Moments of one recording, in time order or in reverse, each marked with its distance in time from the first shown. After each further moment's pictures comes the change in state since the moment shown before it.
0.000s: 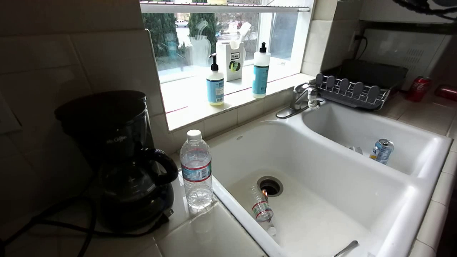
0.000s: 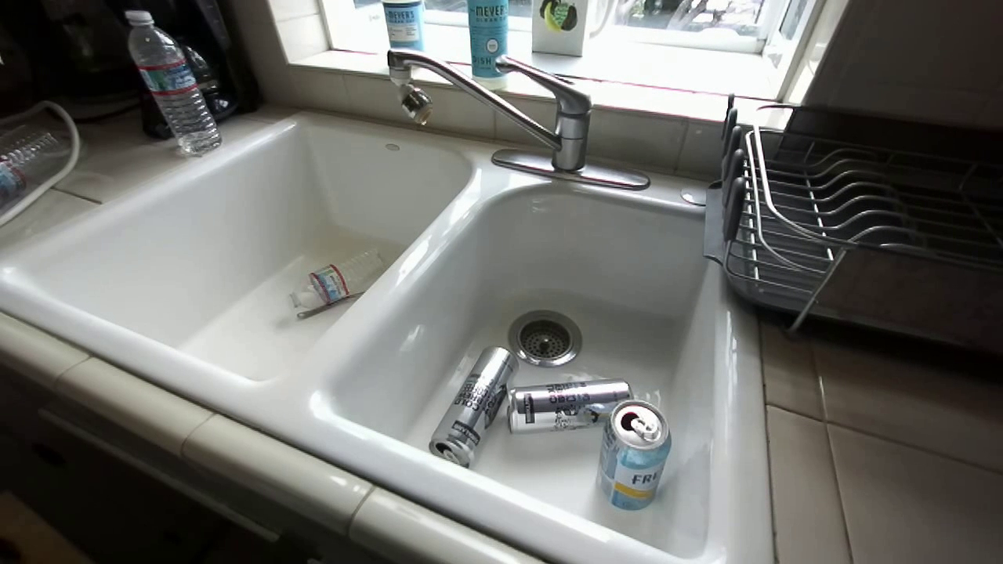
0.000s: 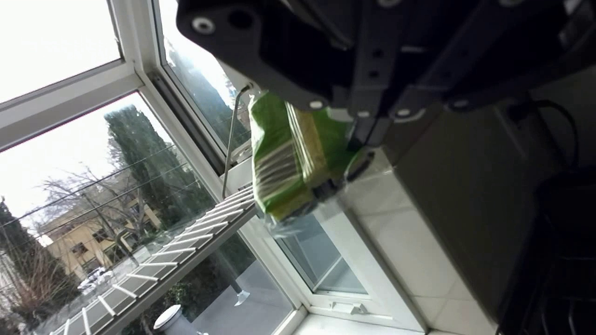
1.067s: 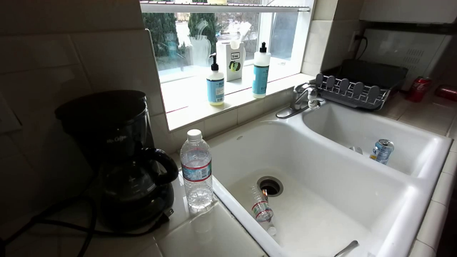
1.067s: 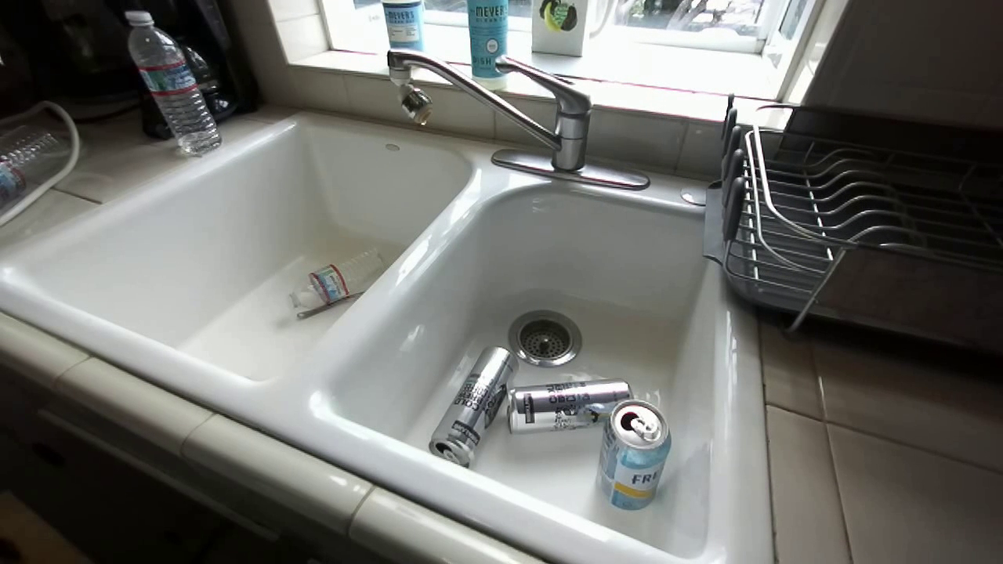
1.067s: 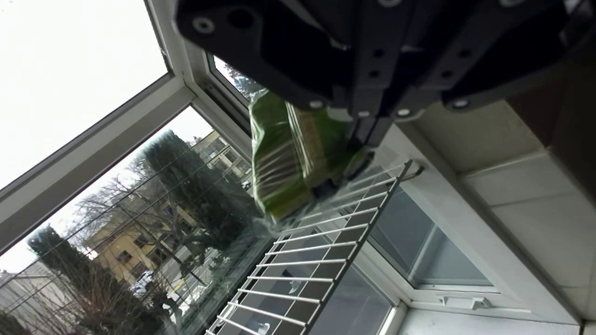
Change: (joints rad) arm 0.142 0.334 -0.108 0.538 0.596 -0.207 -0.283
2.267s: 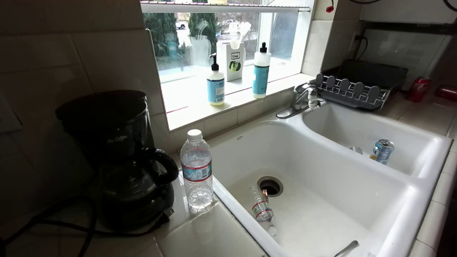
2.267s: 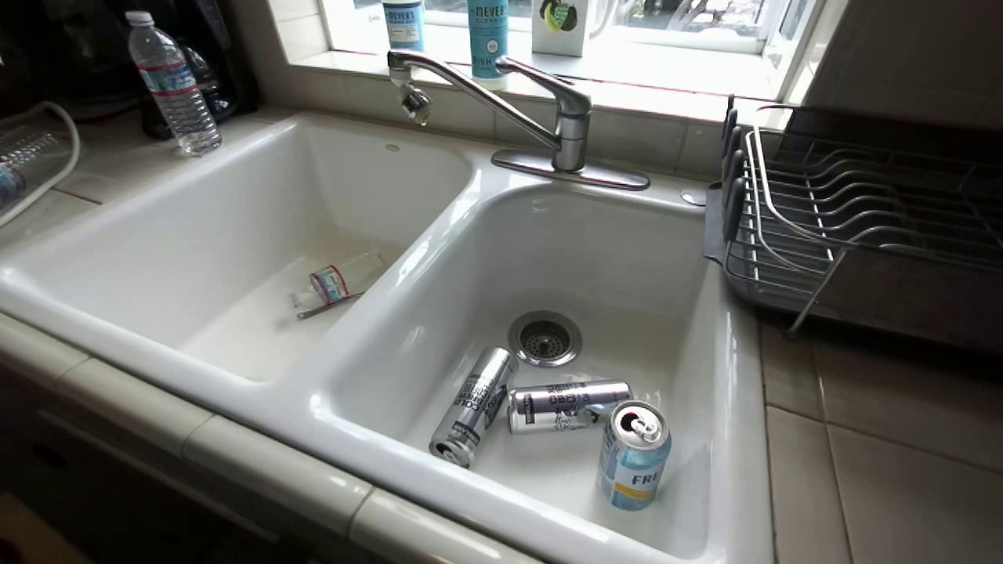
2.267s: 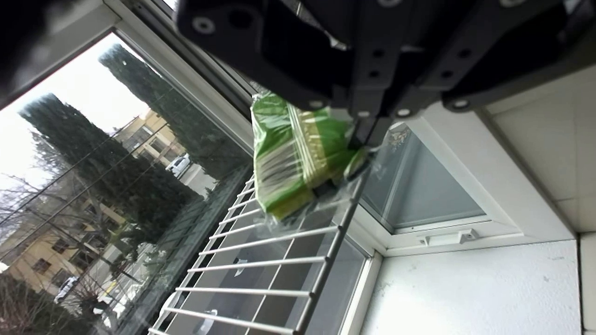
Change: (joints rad) arm -0.259 0.544 0.190 0.790 -0.091 -0.396 0.353
